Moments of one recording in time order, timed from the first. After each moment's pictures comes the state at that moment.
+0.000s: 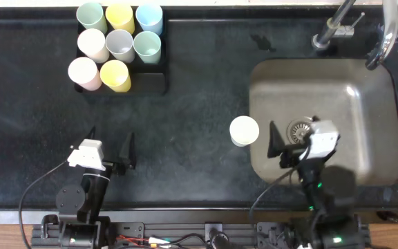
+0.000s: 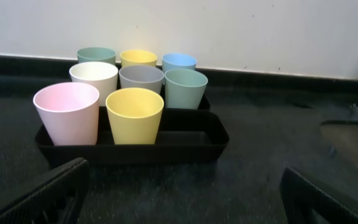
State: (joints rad) left arm -0.02 0.02 0.01 -0.07 0.17 -0.12; right arm 0.16 0.42 0.53 -0.37 -0.04 0.09
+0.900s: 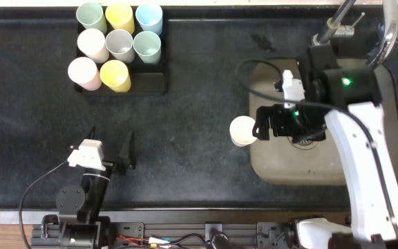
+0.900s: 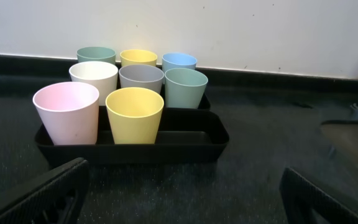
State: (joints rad) left arm -0.02 0.01 0.01 -0.07 0.17 -0.12; right arm 0.16 1.48 1.51 -1.61 -0.28 0.07
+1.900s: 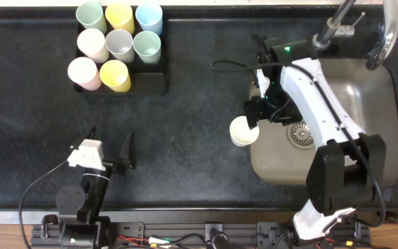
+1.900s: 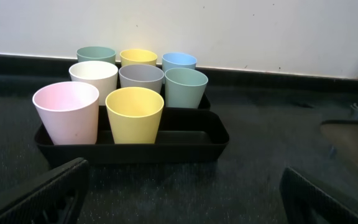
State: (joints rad) left arm -0.02 0.02 0.01 -0.07 0.17 -0.12; right arm 0.24 1.86 1.51 -1.45 -0.06 0.07
